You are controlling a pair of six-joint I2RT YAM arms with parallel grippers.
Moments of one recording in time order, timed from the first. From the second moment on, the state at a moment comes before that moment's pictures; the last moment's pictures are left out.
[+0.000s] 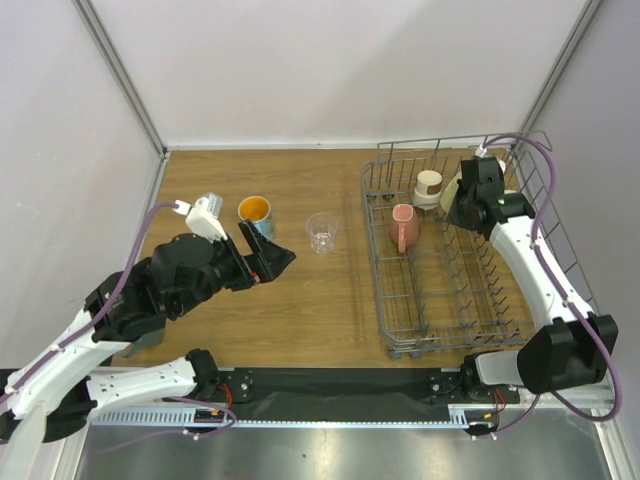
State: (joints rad) left arm -1.03 0.81 1.27 -0.92 -0.37 -0.99; right arm 0.17 1.32 1.27 -0.78 0.23 0.43
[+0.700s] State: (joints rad) left arm -1.02 0.94 1.51 -1.06 -0.47 -0.75; right arm 0.17 1.51 1.23 -0.62 0.28 0.42
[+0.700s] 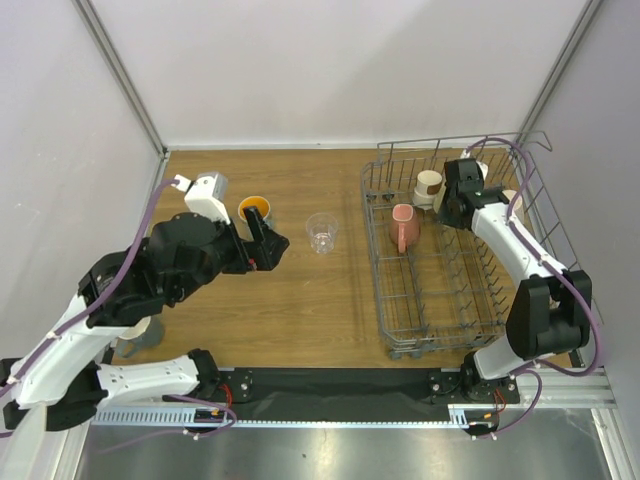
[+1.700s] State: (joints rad) left arm -0.96 0.98 1.54 -1.06 -0.41 -0.70; right arm 0.22 1.64 1.20 -0.60 0.34 0.51
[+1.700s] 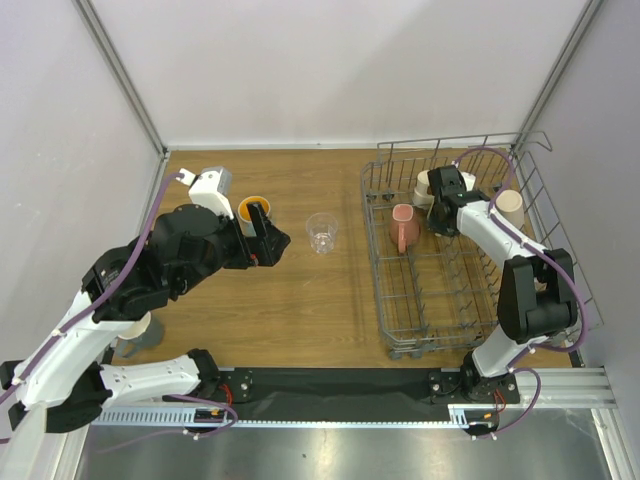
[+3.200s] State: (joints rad) left arm -0.92 1.03 1.55 -1.03 -0.33 -0.65; right arm 0.25 1.54 1.27 -0.73 0.35 0.48
